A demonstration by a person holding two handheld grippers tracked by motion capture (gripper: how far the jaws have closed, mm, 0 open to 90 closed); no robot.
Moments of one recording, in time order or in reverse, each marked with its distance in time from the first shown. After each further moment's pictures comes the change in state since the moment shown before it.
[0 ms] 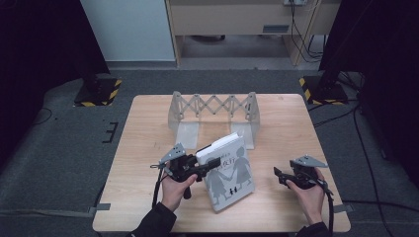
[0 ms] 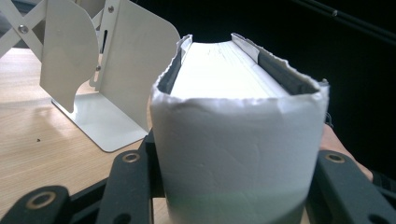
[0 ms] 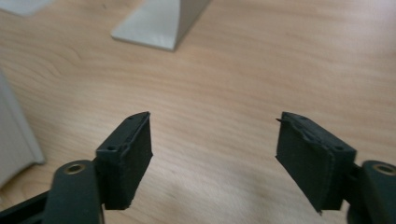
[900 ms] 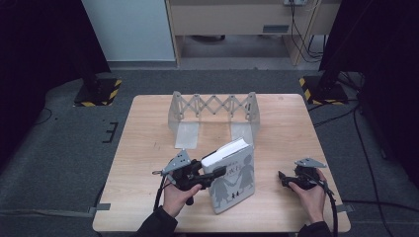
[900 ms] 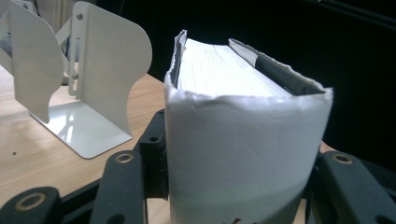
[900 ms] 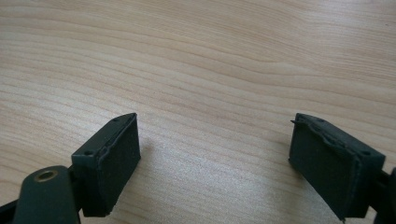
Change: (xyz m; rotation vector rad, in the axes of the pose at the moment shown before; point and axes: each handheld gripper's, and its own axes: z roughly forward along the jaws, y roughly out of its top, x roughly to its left) left arm -0.027 -0.003 0.000 0.004 -0.038 0.077; right arm -0.018 -0.017 0.014 0.089 -0.086 -0.008
